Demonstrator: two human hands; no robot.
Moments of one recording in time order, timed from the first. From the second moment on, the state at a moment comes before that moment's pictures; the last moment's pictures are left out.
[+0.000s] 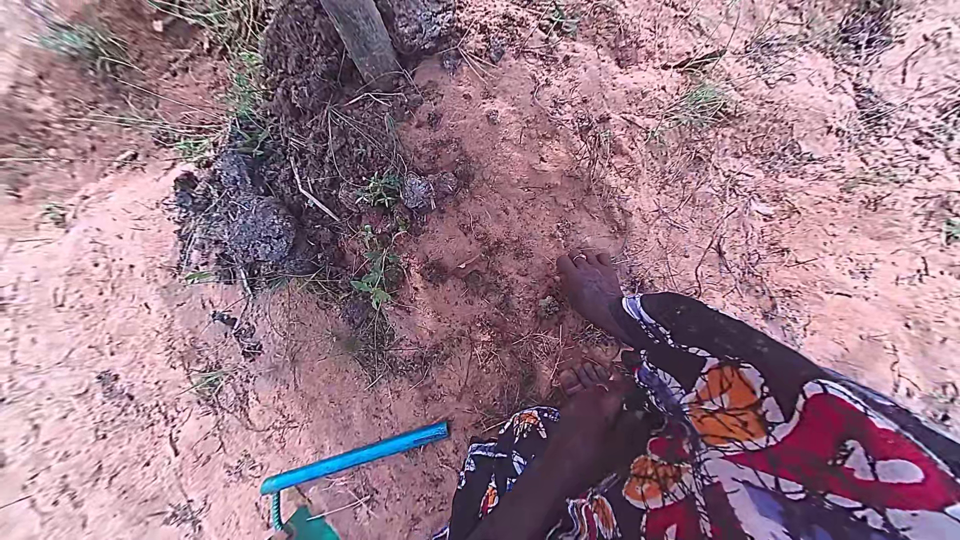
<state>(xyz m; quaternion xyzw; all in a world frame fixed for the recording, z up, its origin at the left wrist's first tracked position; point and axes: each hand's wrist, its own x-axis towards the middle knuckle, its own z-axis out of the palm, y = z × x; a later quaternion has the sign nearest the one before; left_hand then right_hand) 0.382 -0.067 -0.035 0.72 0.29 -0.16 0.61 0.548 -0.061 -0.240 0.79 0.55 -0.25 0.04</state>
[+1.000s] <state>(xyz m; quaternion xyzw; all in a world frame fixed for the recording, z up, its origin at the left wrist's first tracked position) 0.357 -0.157 -0.224 0.75 0.15 -0.15 0.63 0.606 0.002 -0.197 0.67 0.24 -0.45 -0.54</state>
